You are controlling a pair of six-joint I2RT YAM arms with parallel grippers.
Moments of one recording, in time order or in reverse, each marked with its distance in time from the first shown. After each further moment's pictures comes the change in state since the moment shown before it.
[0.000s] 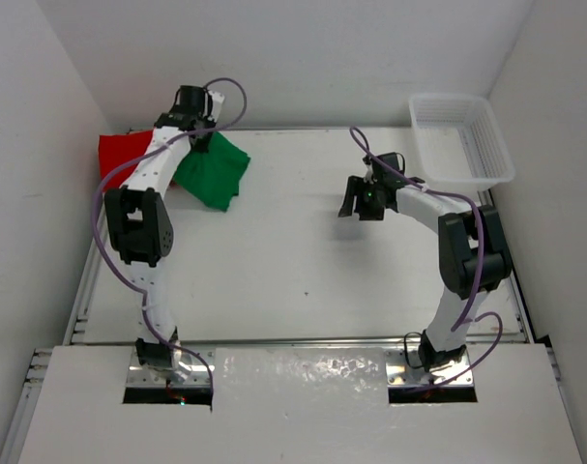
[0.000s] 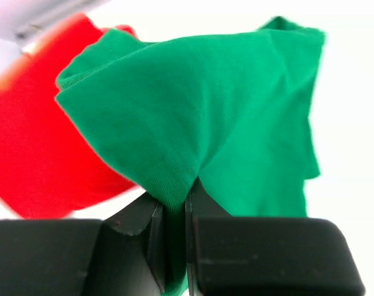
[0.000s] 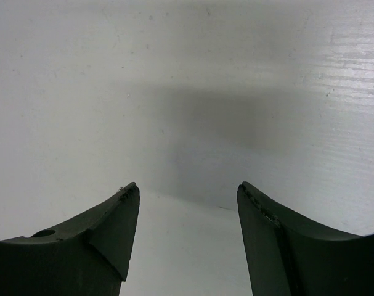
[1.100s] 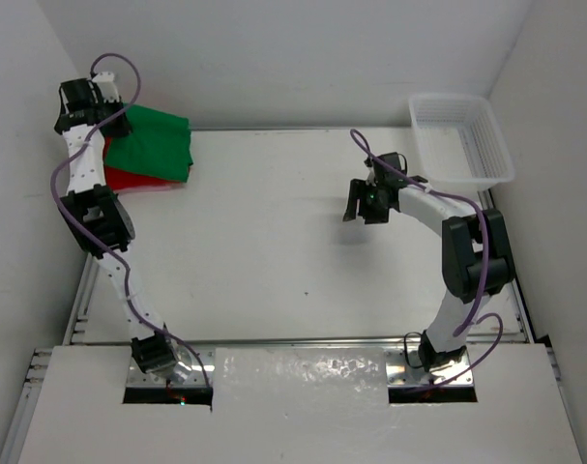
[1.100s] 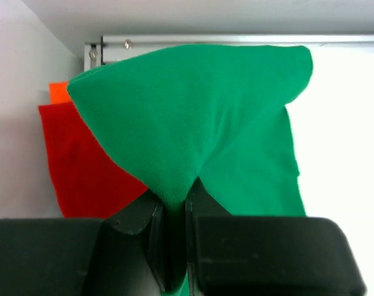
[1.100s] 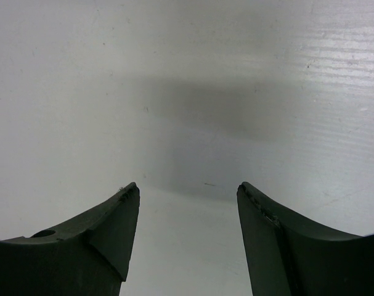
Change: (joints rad) left arm 0.465 0.216 0.396 0.012 0.495 -0.103; right arm 0.000 -0.035 0.000 -0.088 0.041 -0.039
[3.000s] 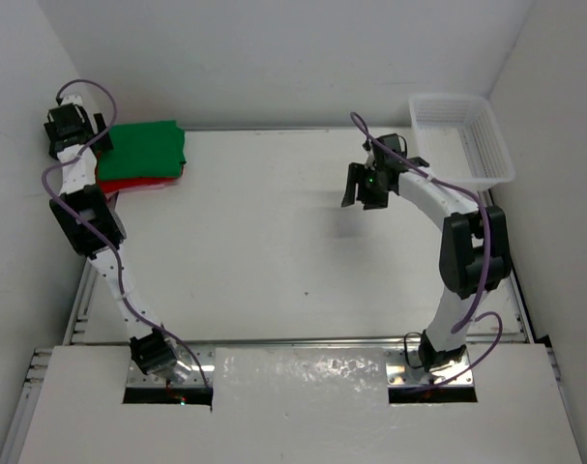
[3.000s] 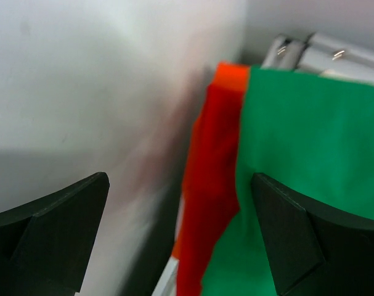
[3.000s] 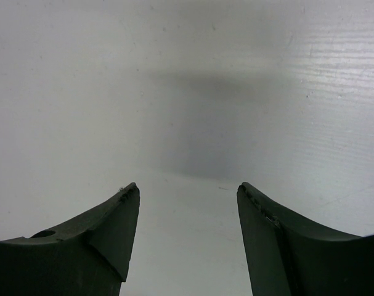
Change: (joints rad) left arm 0.115 0.140 -0.099 0.359 -0.415 -0.059; right arm 0.002 0.038 0.190 -0.159 -0.005 -0.013
